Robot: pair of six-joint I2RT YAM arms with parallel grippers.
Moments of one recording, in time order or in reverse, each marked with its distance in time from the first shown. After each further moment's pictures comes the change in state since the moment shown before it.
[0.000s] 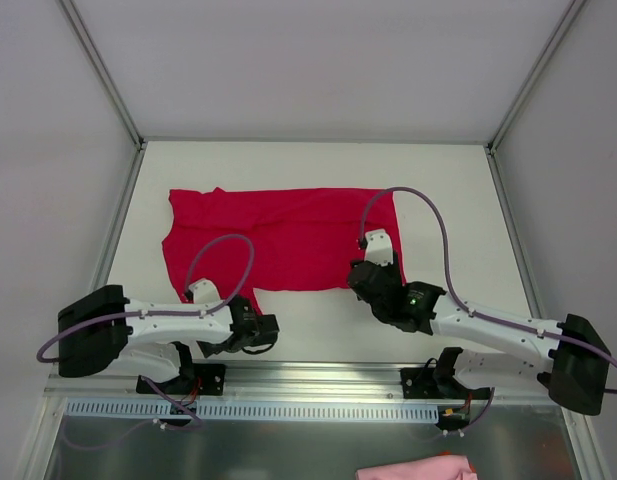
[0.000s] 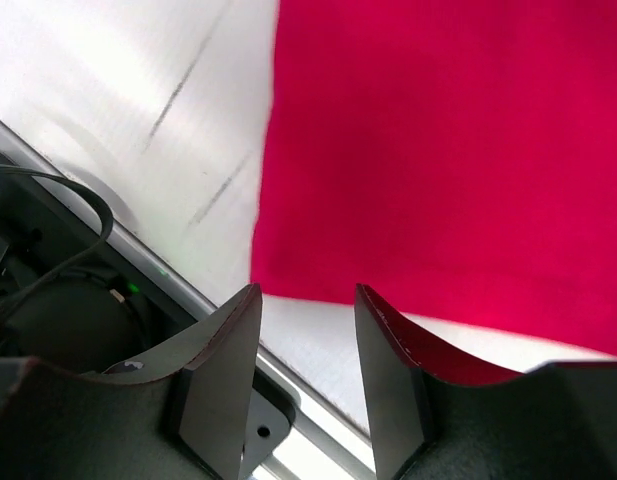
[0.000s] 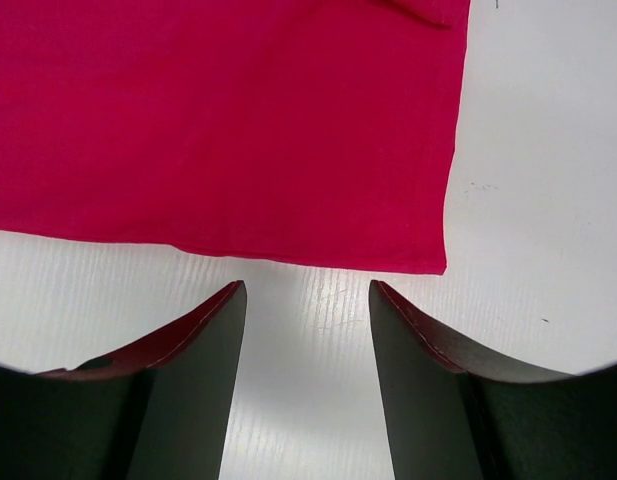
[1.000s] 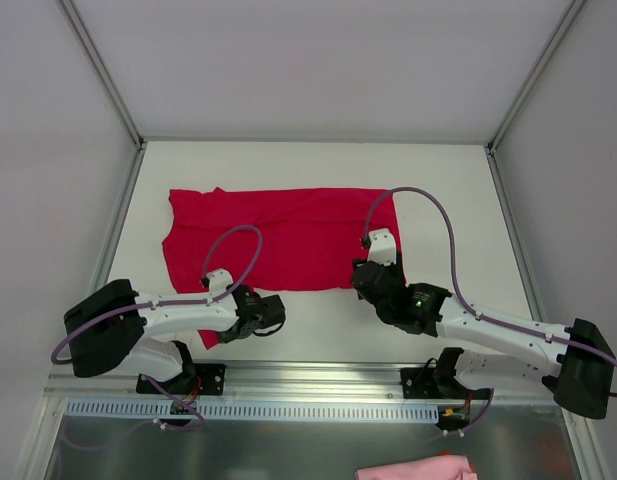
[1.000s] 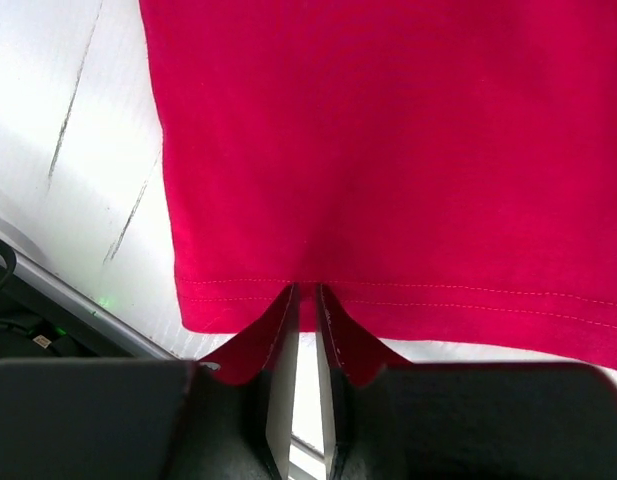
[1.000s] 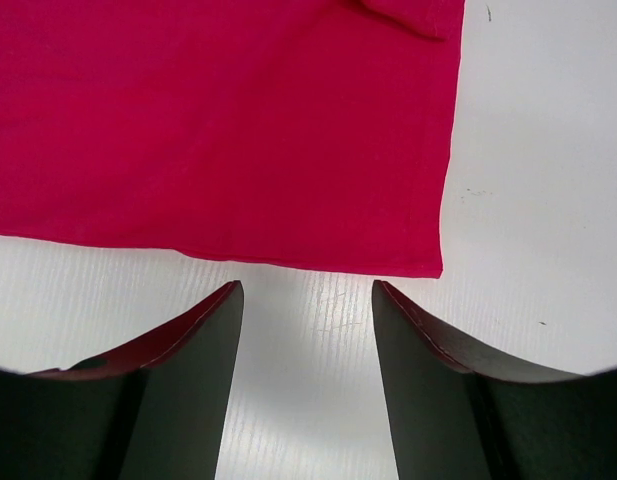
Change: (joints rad) left arm 0.159 0.038 0.001 0.239 -0.002 0.330; right arm 0.006 -0.045 -0.004 0.000 0.008 -0.003
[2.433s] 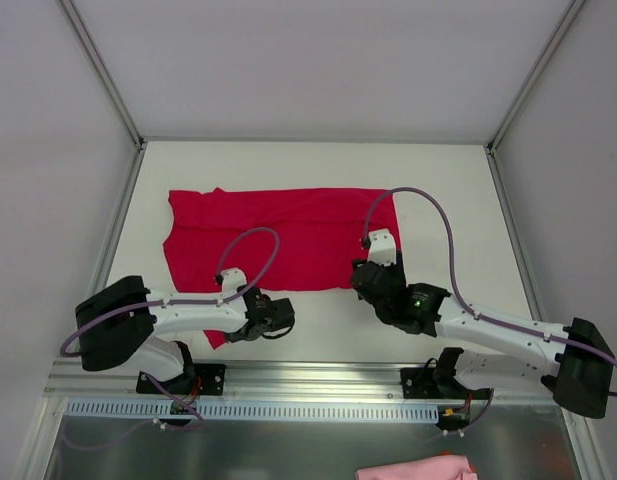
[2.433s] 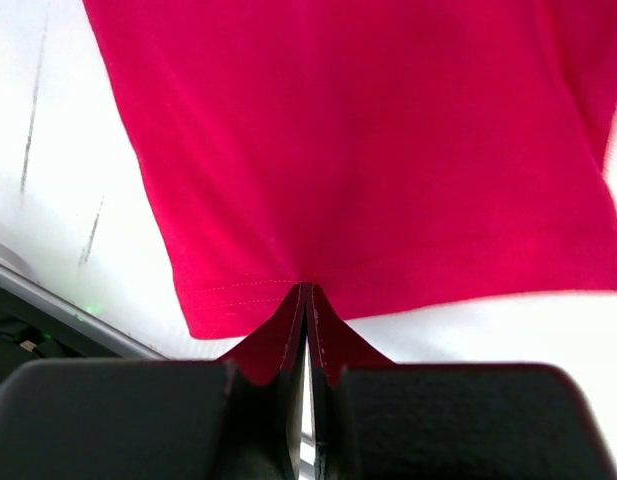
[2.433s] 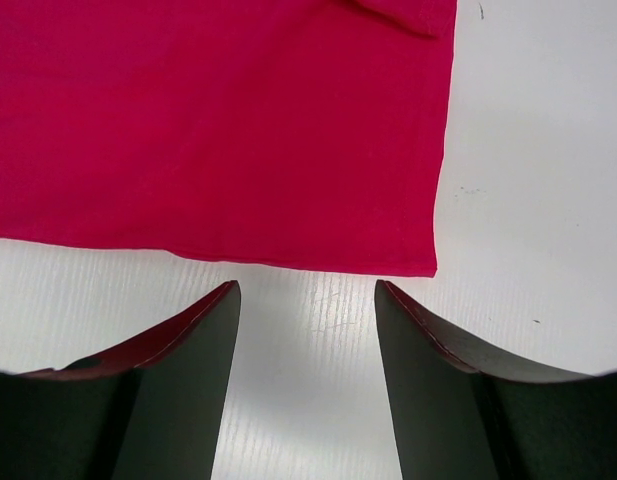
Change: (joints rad) left arm -0.053 0.066 0.050 0.021 -0.020 0.077; right arm 0.000 0.006 -0.003 -0.002 0.013 0.000
